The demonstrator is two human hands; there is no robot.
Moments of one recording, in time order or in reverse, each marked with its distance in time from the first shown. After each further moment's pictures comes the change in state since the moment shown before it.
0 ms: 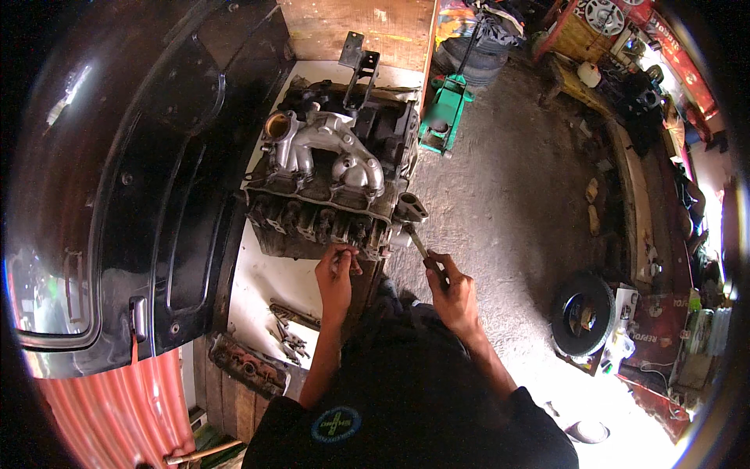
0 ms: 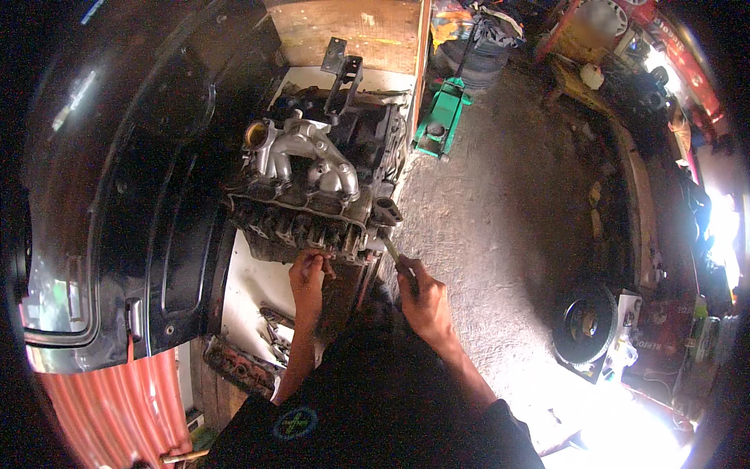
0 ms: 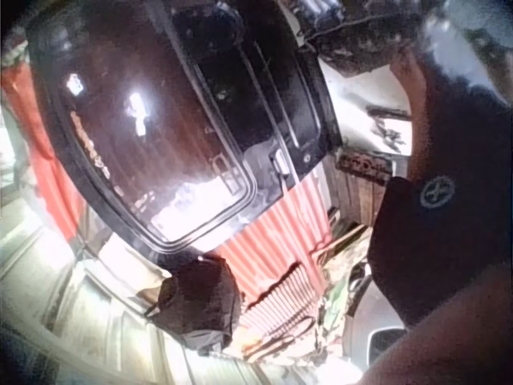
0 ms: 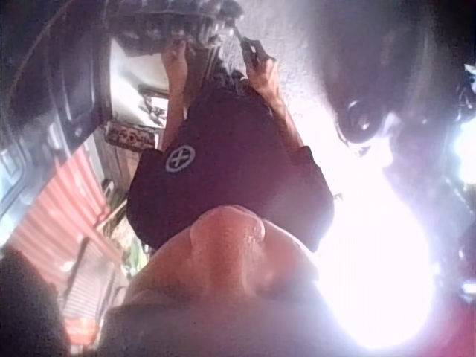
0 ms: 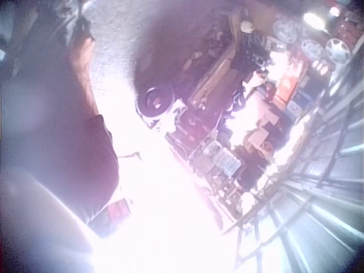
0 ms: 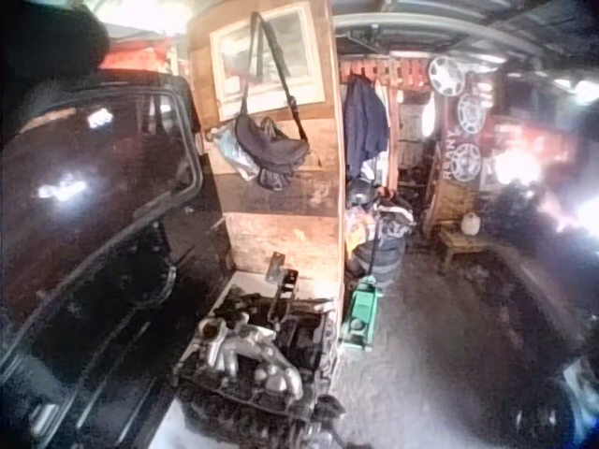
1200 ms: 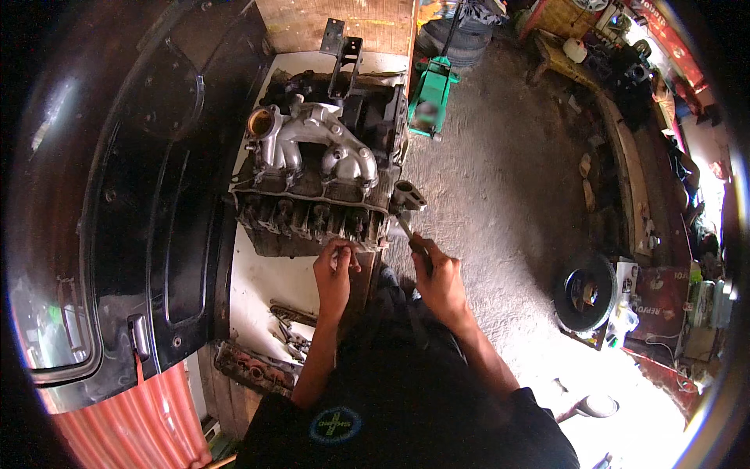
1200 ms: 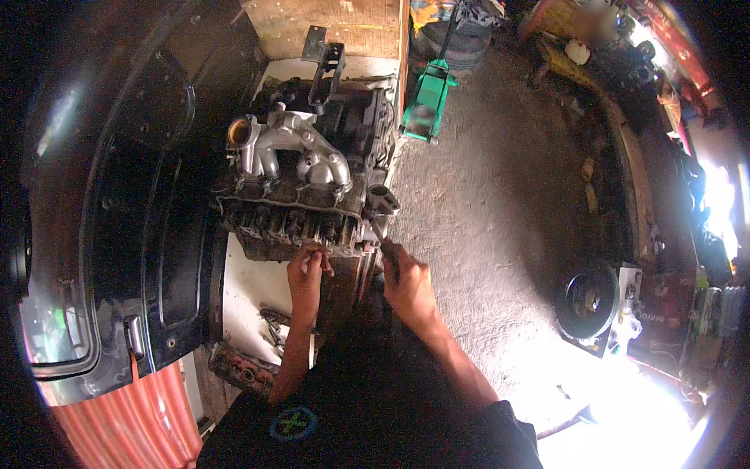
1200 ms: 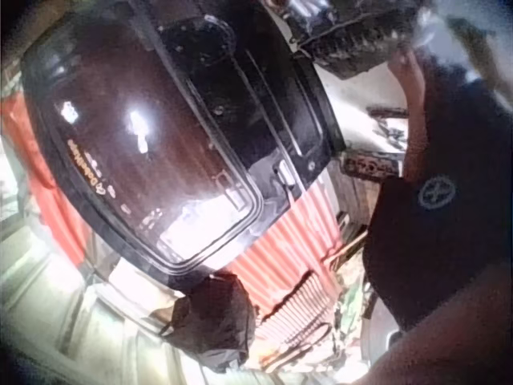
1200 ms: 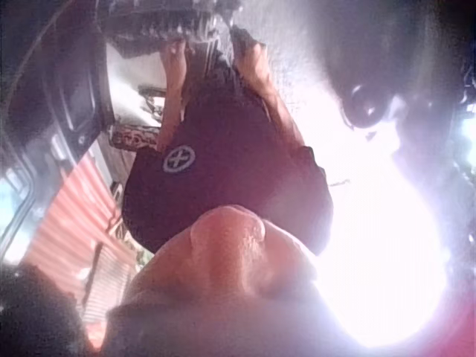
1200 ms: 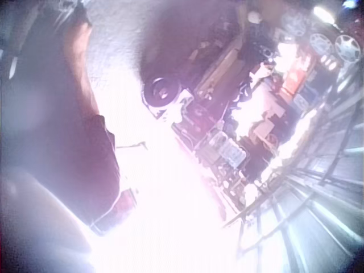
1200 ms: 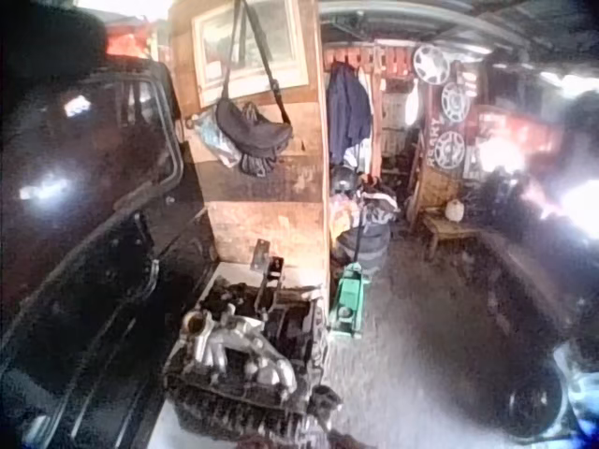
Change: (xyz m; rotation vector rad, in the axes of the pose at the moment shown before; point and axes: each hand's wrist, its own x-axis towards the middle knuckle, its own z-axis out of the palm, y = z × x) left_hand 0.005 -0.006 -0.007 0.006 -0.103 -0.046; right_hand 0.013 0.005 0.040 -0.049 0.103 -0.083
